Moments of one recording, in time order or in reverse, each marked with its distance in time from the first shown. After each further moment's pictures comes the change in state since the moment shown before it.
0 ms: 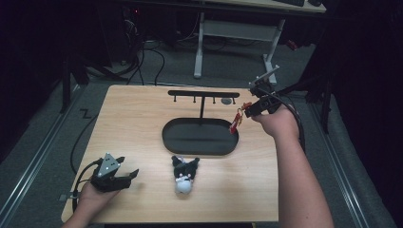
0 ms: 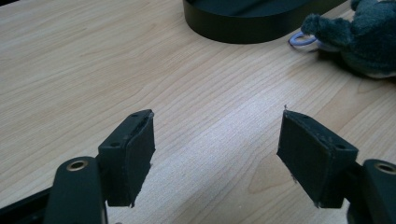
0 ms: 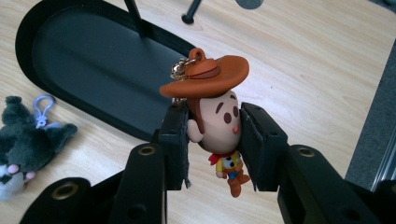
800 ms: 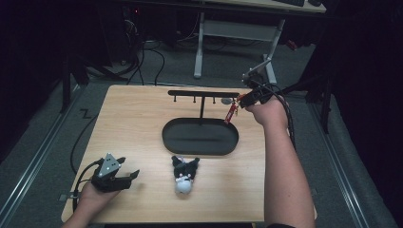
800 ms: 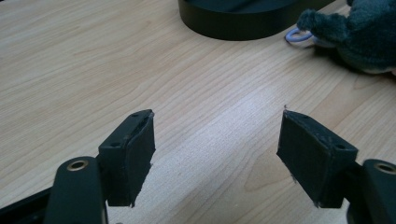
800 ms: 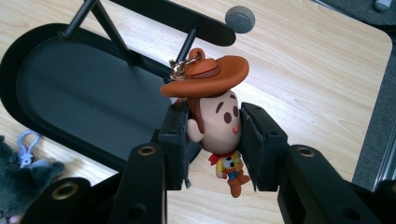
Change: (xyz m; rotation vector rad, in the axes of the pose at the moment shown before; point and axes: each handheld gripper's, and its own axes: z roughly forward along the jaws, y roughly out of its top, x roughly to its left) left arm -0.001 -0.001 0.002 0.014 -0.015 0.011; right arm -0.006 0.031 0.022 -0.019 -0.022 0.026
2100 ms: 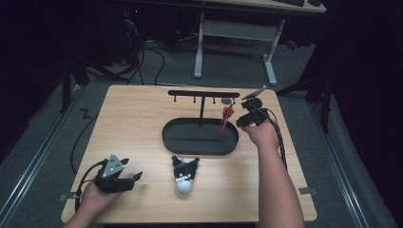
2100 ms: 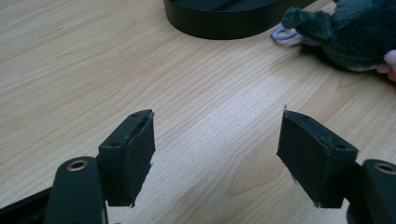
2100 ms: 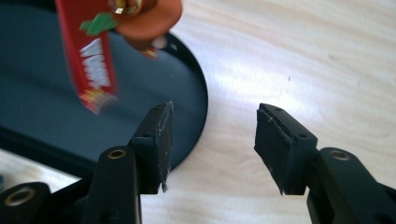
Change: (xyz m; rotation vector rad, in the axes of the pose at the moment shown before) left arm -0.008 0.004 0.004 0.005 -0.023 0.015; right arm -0.004 -0.051 0.076 0.033 -0.004 0.095
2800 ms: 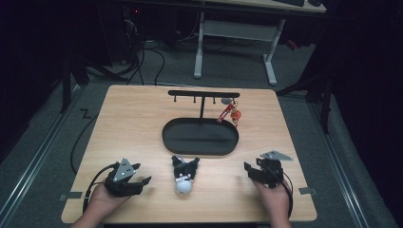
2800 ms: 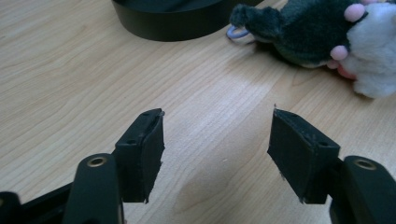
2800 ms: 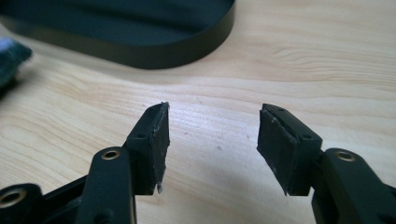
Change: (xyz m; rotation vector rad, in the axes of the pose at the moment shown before) left arm -0.027 0.008 0.011 0.036 -0.072 0.060; right arm 0.010 -0.198 0.016 -0.443 0.085 0.033
